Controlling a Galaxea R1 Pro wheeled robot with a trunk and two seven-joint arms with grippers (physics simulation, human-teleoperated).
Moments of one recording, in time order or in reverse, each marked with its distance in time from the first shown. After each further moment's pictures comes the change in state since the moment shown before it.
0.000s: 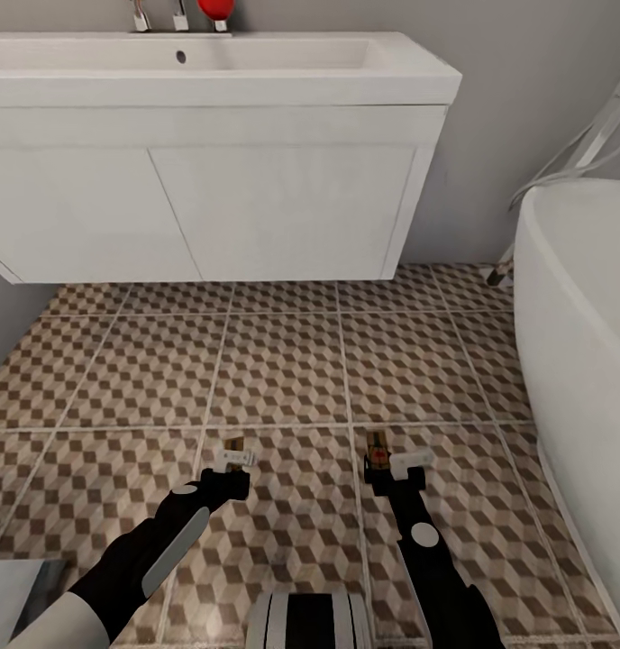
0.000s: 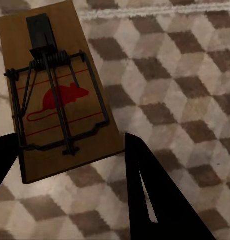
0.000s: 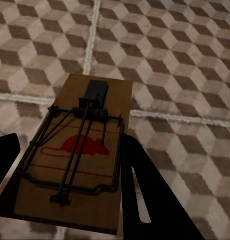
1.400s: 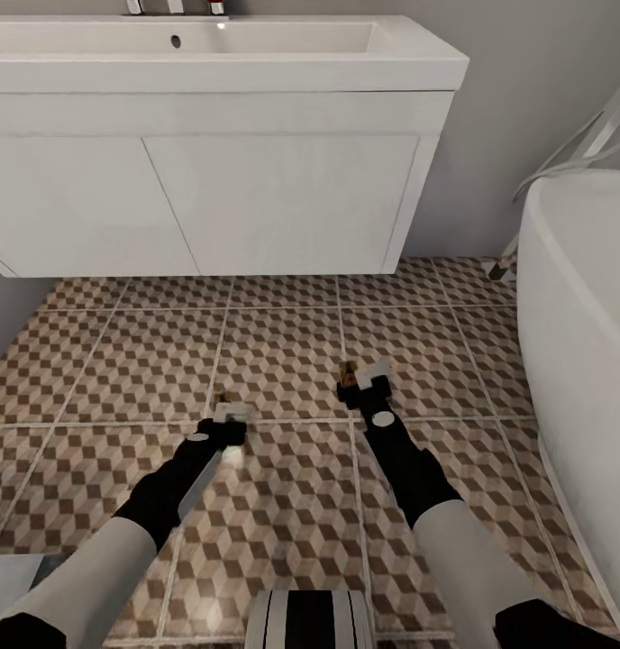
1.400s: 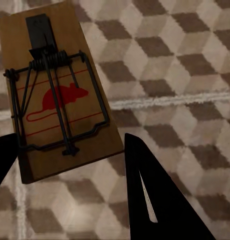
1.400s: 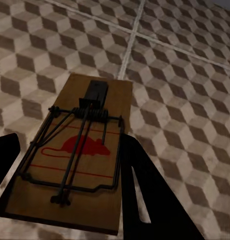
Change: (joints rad) left arm -0.219 -0.133 0.186 0.262 -0.271 -0.066 -0.007; right arm -0.471 -0.005 0.170 0.284 0.006 0.153 -0.034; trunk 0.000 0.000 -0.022
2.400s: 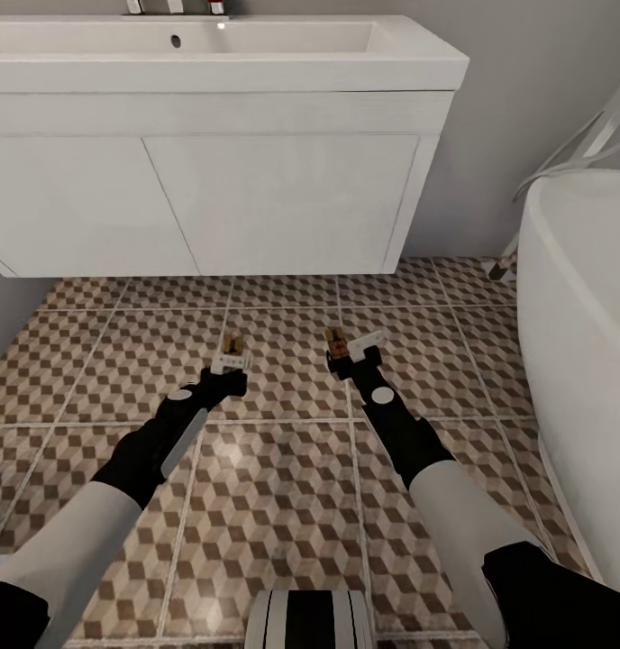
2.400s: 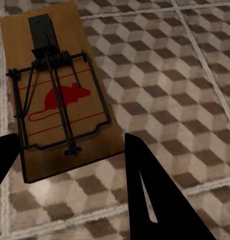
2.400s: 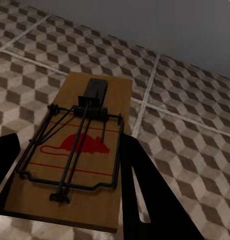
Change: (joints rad) left arm -0.105 0.072 -0.006 -0.152 0.004 -0.031 -0.203; right arm -0.151 -0.004 0.007 0.147 -0.009 -0.225 0.070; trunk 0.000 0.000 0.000
